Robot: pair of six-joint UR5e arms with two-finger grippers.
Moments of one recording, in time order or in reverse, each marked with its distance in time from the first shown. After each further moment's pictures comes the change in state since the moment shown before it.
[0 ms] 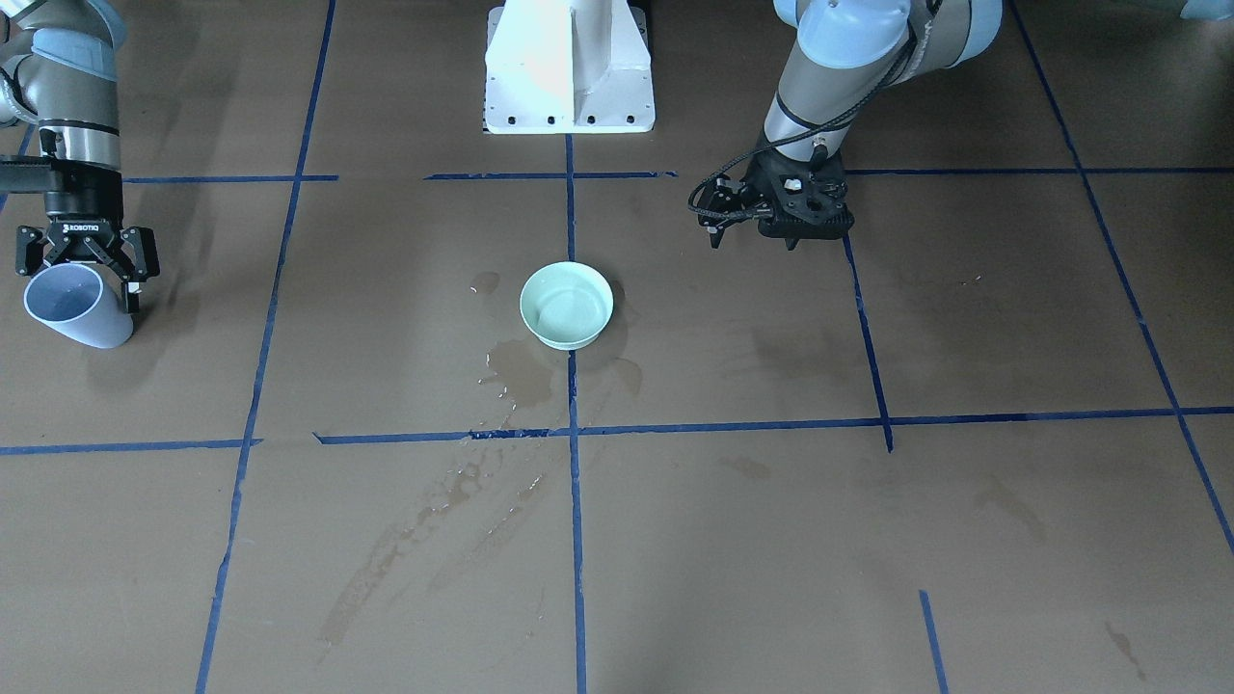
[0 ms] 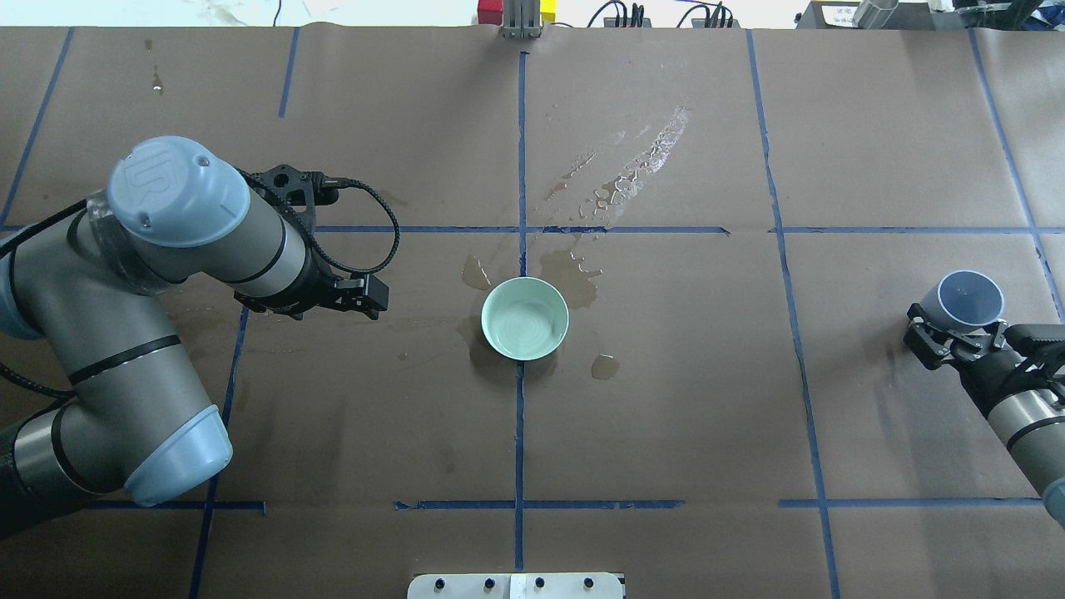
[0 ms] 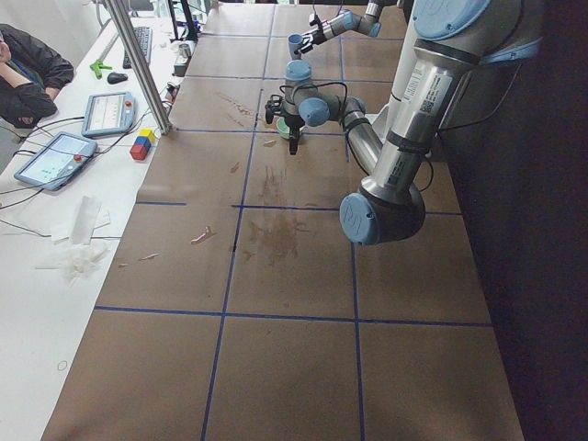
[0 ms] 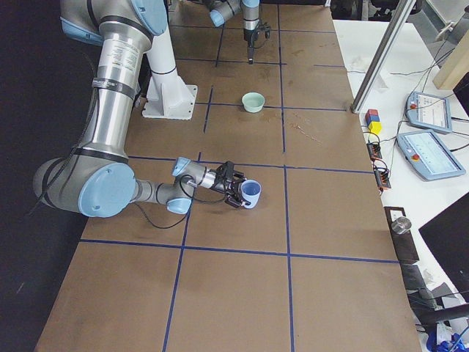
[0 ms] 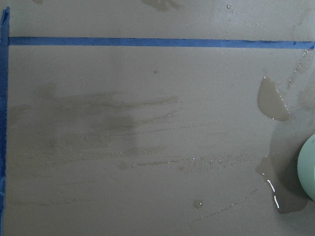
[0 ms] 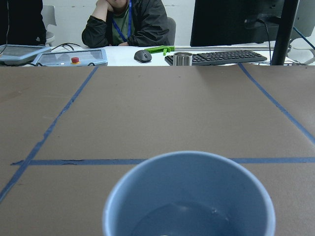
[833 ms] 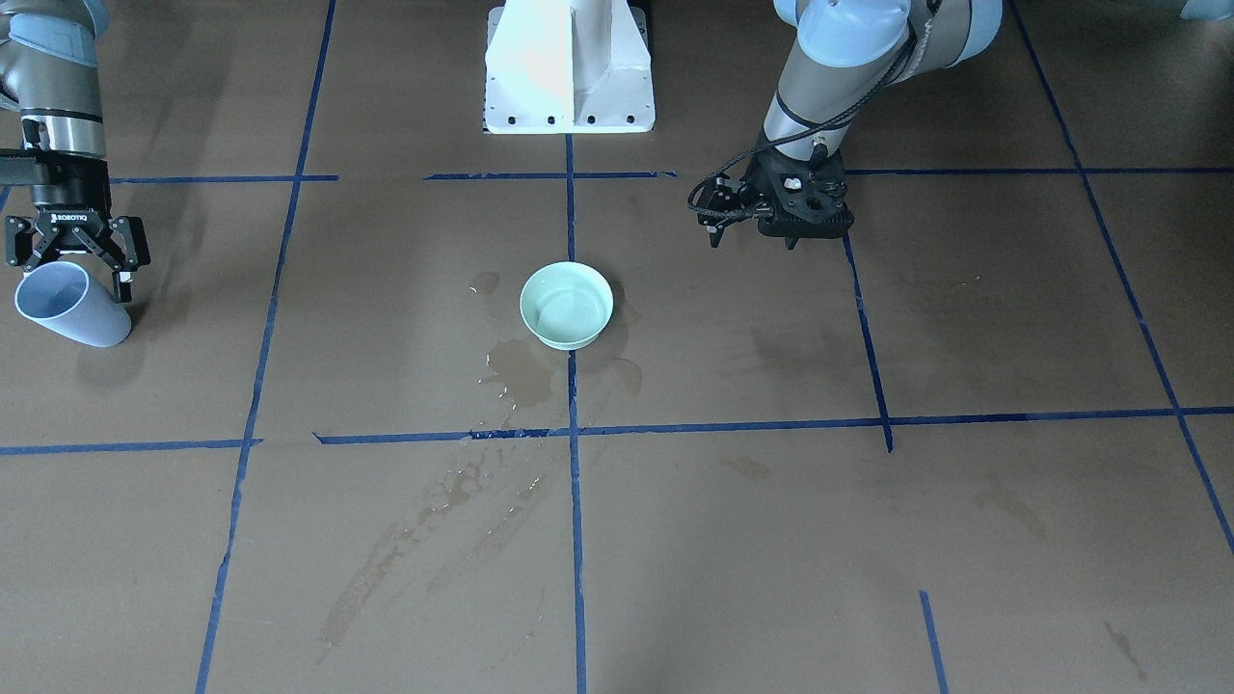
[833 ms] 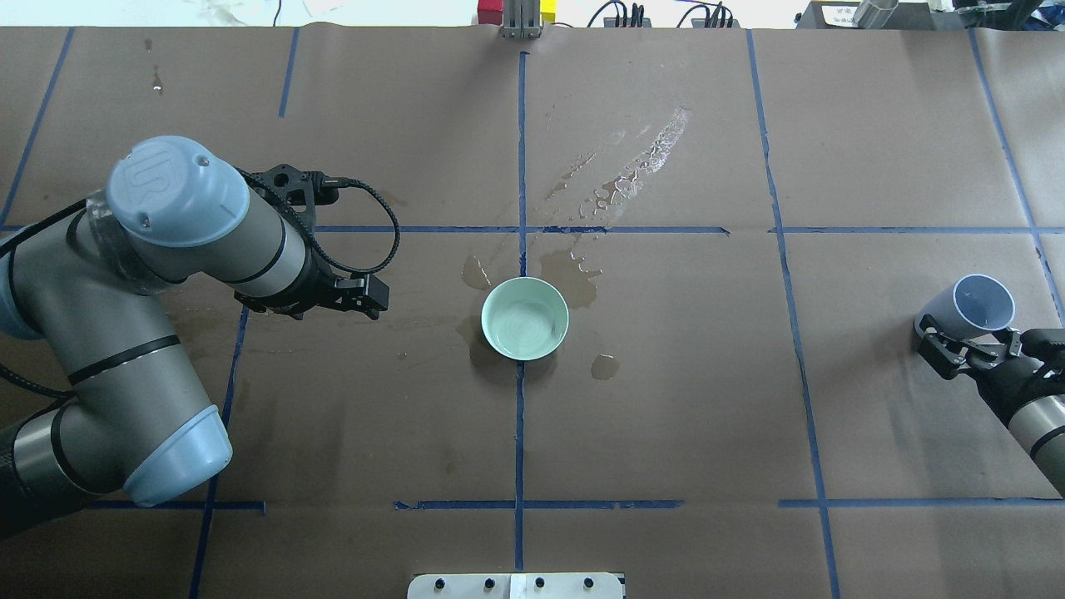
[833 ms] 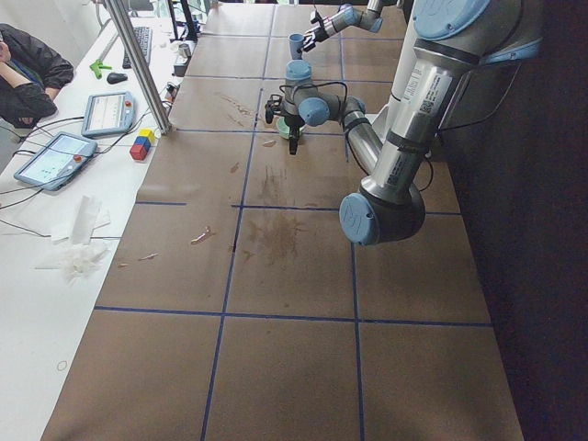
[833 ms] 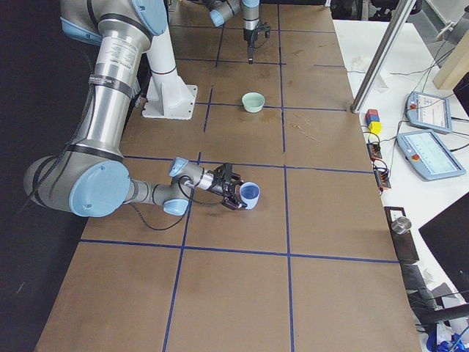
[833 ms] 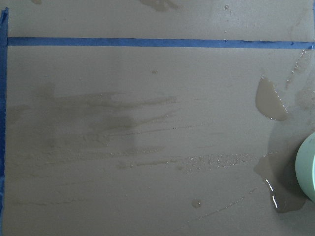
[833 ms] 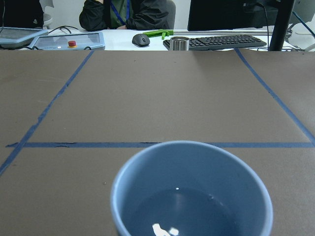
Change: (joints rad) left arm 0.000 0.000 -0.002 0.000 0.000 0.000; right arm -0.002 -0.049 0.030 -0.003 0.058 0.009
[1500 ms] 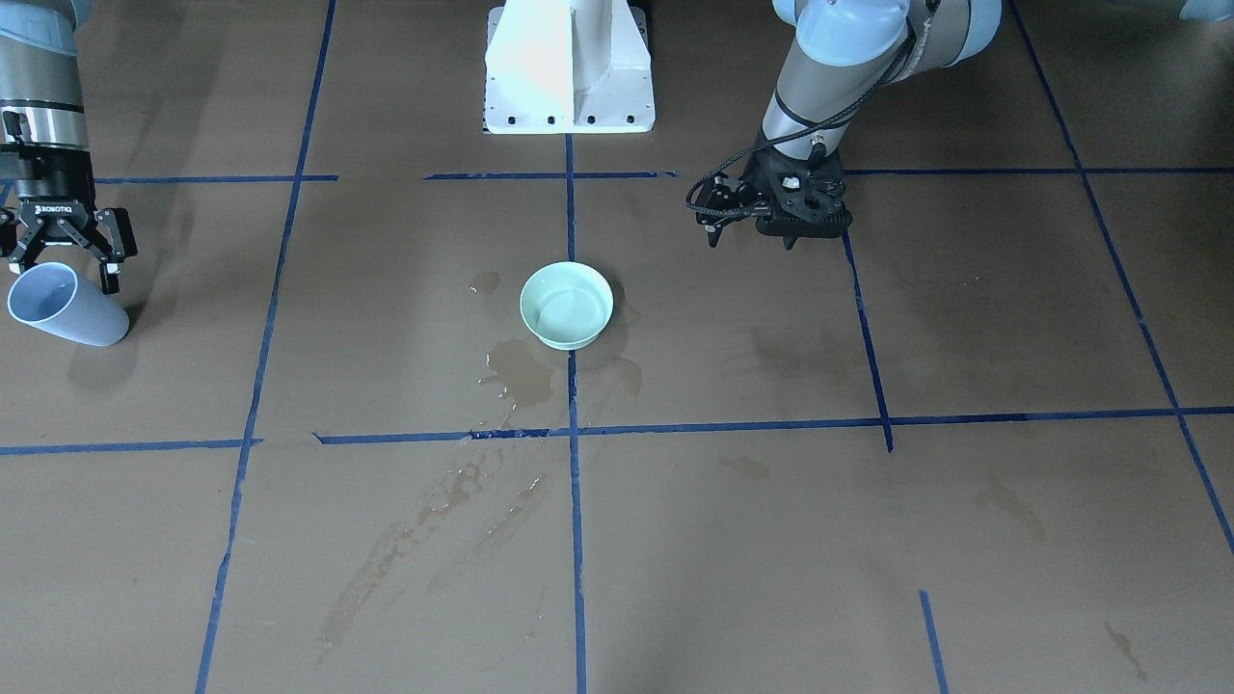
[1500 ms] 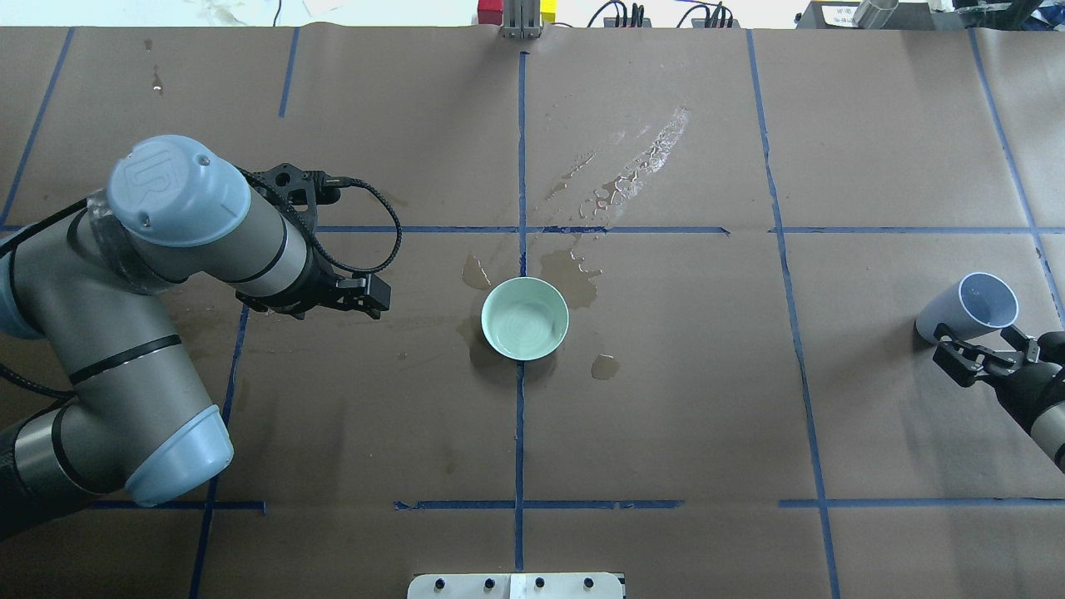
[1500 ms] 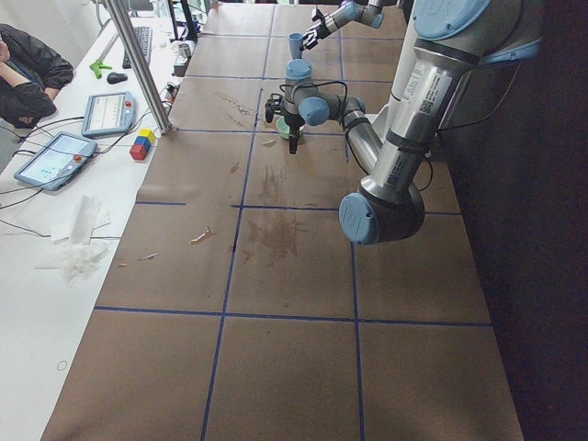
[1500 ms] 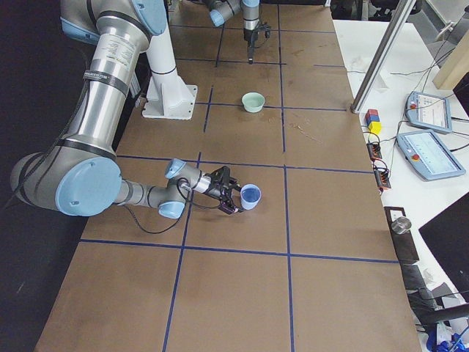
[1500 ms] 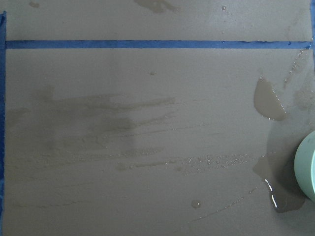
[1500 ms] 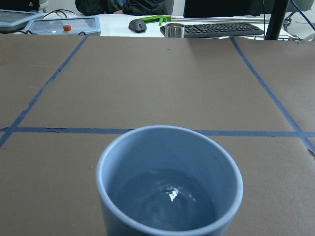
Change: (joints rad) left arm 0.000 -0.003 -0.001 0.000 0.000 0.001; right arm 0.004 -0.048 0.031 -0.001 0.058 -0.002
